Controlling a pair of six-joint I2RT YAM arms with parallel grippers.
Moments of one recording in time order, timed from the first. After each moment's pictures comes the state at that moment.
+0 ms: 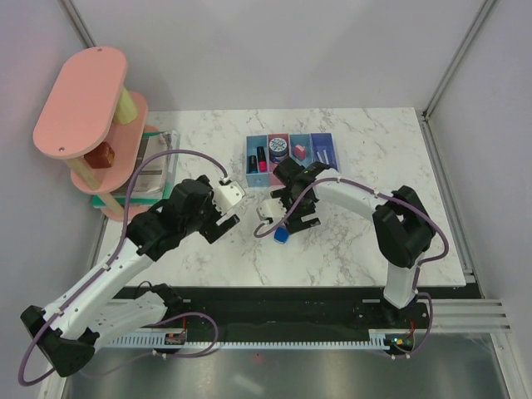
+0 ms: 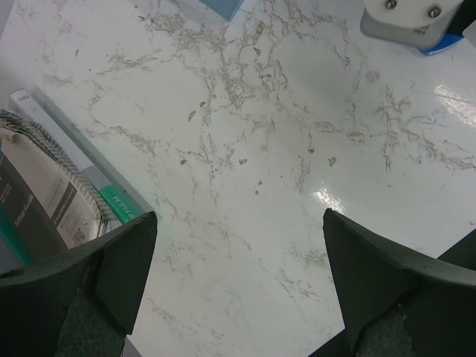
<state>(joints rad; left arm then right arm) -0.69 0.91 0.97 -0.77 -0.18 0.41 0.72 1.85 1.41 -0.90 -0.08 -1.22</state>
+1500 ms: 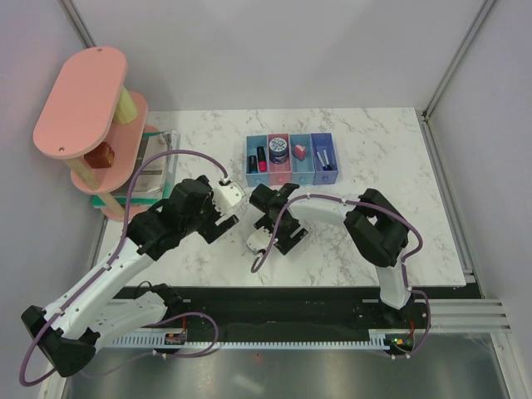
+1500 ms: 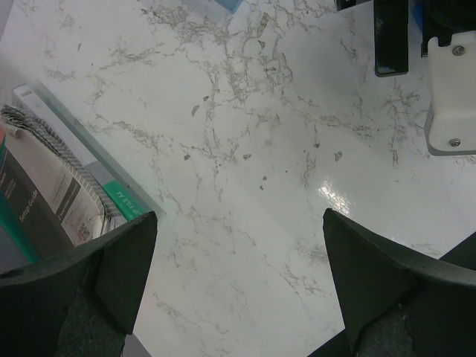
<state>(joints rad) -0.68 0.91 0.97 -0.78 -0.19 0.43 0.91 2.00 1.41 -0.87 0.01 -1.42</state>
